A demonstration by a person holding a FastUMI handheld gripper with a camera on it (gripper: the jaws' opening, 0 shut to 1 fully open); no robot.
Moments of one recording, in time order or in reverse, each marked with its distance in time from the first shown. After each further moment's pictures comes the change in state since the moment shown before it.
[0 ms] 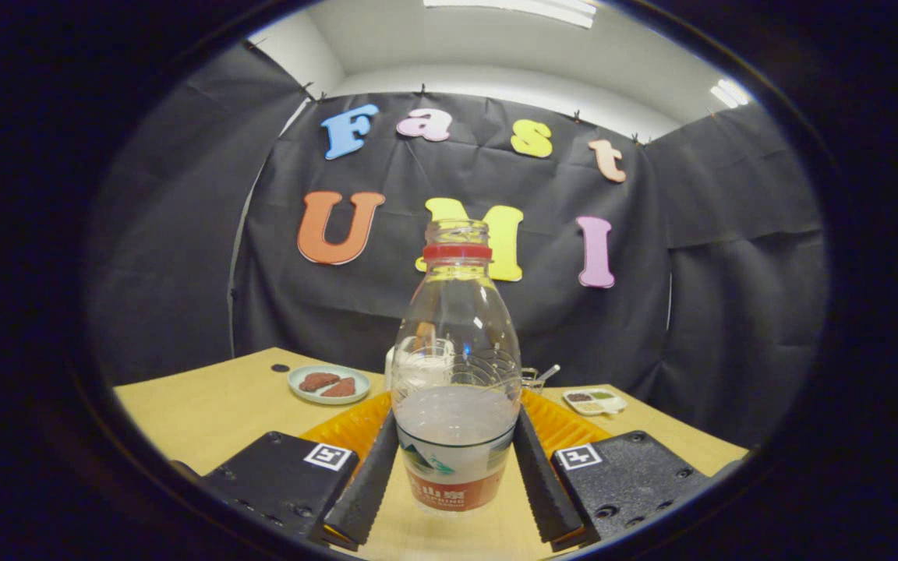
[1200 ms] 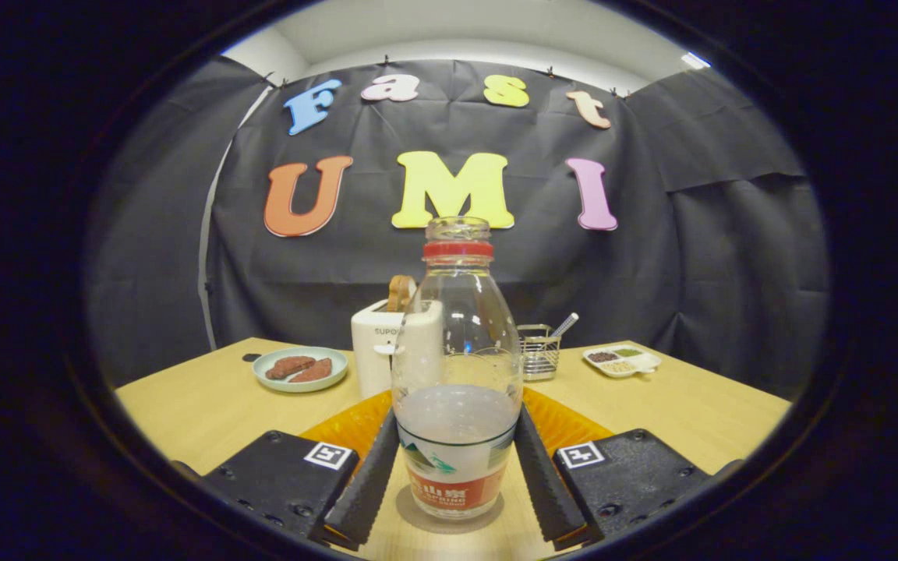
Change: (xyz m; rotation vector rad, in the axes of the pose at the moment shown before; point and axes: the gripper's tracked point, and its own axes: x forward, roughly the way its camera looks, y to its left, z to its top) arm 0.086 -0.023 -0.074 0.068 0.080 -0.042
